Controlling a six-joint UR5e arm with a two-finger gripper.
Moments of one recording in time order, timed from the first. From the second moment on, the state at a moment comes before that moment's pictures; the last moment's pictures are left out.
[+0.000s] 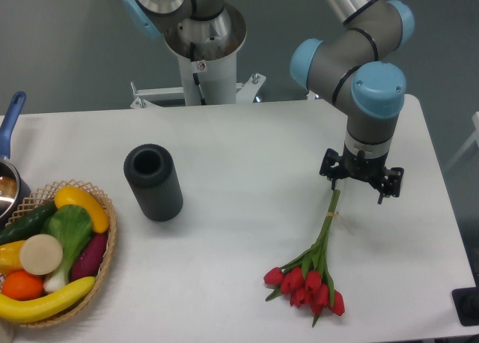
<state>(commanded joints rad) 2.71 -1.97 -1.63 -0.95 1.58 1.13</state>
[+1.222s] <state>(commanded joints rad) 2.63 -2.06 -1.73 -0.71 1.58 0.98</state>
